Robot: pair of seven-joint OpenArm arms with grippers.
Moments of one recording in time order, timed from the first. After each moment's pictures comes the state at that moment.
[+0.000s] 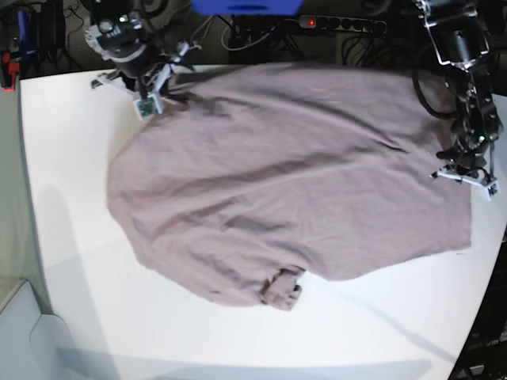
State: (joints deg) left arm -1.6 -19.8 -22.6 68.0 -22.7 -0.1 31.0; right arm -34.5 6.4 -1.3 117.0 -2.9 10.3 -47.5
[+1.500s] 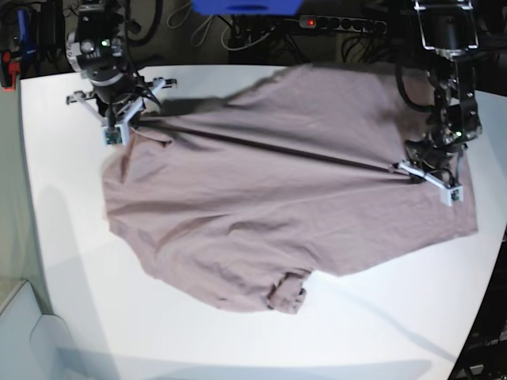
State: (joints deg) left arm 1.7 -20.0 -11.4 72.0 -27.1 -2.8 33.9; right arm -28.5 0.5 8.3 116.7 -2.4 10.4 -47.8
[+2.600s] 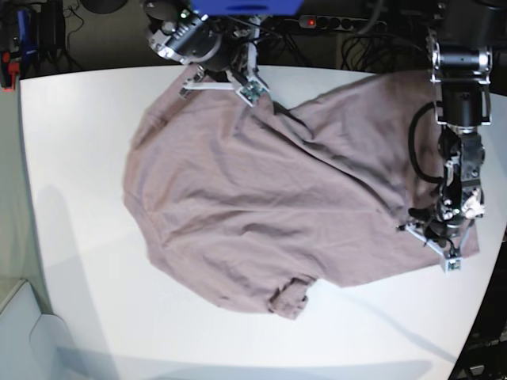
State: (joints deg) left arm -19.4 -23.2 -1.0 63.3 -16.1 -0.1 38.7; right arm -25.5 5.5 -28.1 116.8 -3.3 16.7 -61.5
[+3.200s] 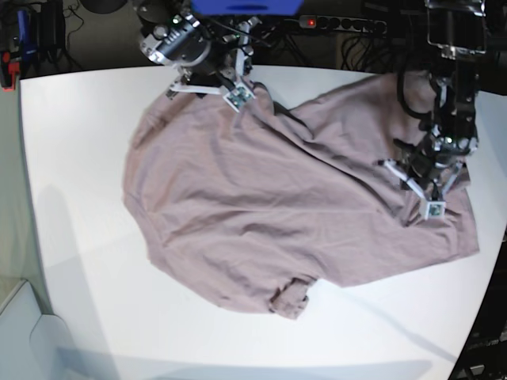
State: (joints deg) left arm 4.9 -23.4 -3.1 91.2 -21.7 -0.8 46.6; right arm -25.7 5.4 -24.9 116.8 -3.4 16.7 -63.0
